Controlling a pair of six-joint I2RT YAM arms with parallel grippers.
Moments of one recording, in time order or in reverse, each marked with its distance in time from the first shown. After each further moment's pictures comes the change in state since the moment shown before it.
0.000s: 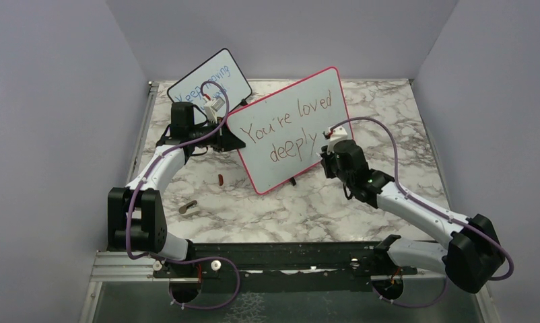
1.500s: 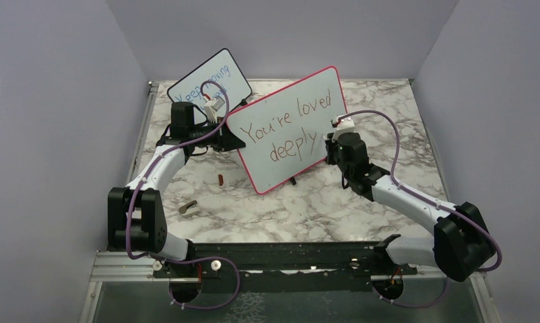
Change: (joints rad) left arm 0.000 0.000 0.001 0.000 0.000 0.000; right arm -0.088 0.089 -0.010 0.249 0.097 -0.001
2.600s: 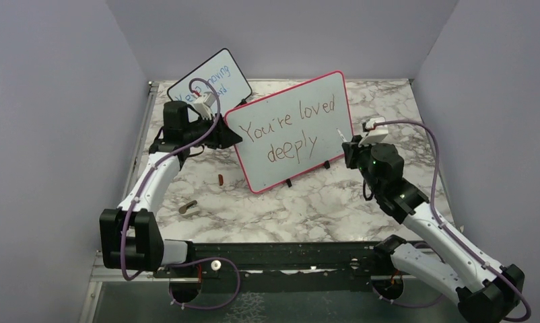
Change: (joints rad) left arm 0.001 -0.113 -0.006 -0.018 -0.156 -0.082; right arm 0.000 -0.413 0.000 -0.230 0.000 0.041
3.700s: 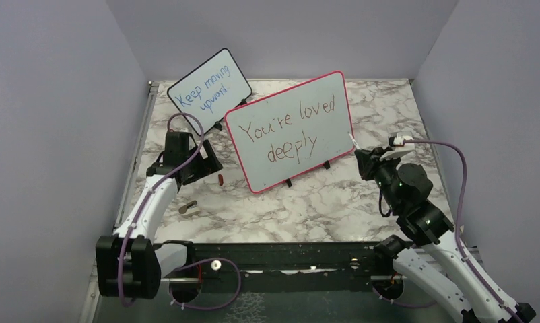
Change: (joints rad) left arm 0.006 -0.246 -0.224 -0.319 -0.655 -0.214; right arm 0.000 -0.296 -0.018 -0.164 -0.016 0.060
